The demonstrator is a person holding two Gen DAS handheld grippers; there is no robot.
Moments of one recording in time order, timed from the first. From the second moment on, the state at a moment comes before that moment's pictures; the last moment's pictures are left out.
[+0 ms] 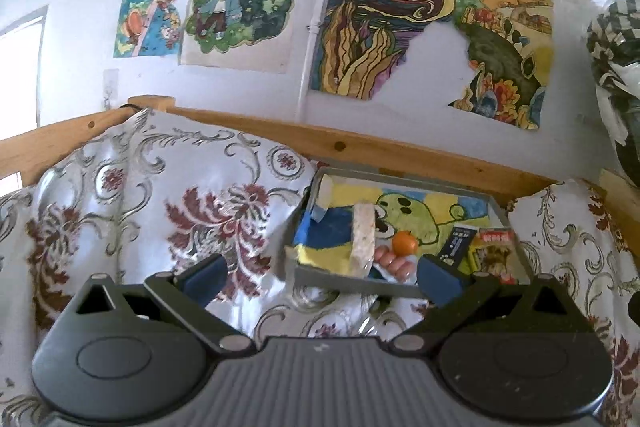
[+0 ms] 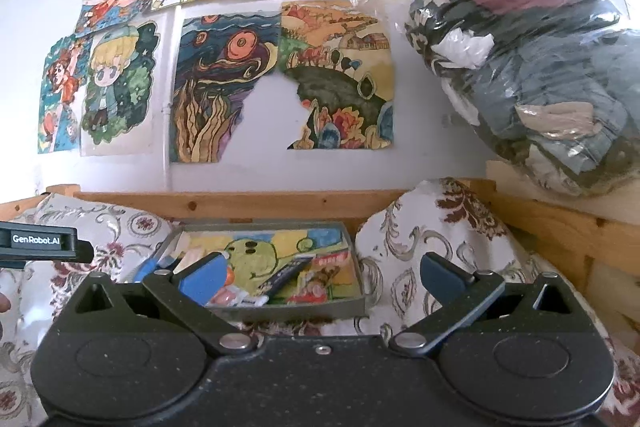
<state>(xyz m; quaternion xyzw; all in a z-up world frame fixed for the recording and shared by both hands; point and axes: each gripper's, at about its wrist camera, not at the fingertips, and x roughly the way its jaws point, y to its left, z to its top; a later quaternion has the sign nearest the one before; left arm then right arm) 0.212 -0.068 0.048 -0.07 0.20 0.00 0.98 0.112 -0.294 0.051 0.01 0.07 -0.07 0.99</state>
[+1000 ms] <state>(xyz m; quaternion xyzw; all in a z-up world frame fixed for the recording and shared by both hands) 0.128 -0.017 -0.019 -0.01 0.30 -0.01 0.95 0.054 -0.250 0.004 0.04 0.25 -0.04 0.97</state>
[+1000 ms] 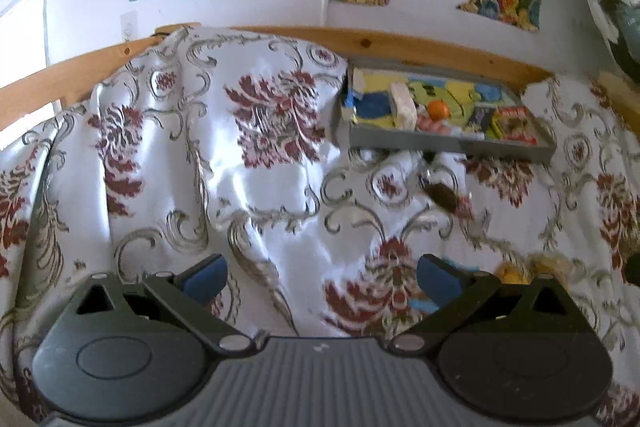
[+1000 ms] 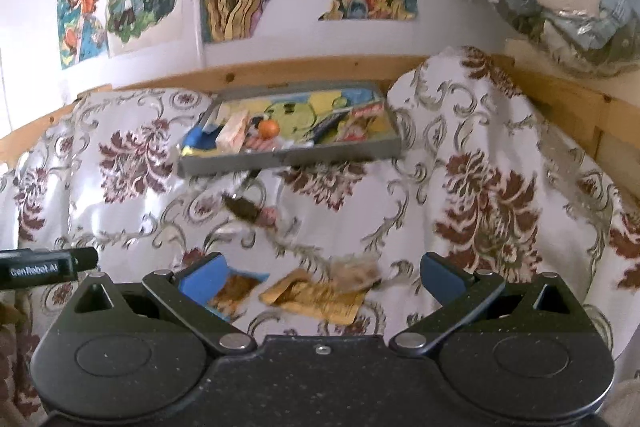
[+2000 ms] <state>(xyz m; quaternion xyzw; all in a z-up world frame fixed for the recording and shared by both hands) 0.140 -0.059 -0.049 0.04 0.36 -0.10 0.93 0.106 -0.273 -0.008 0.05 0.39 0.00 0.92</state>
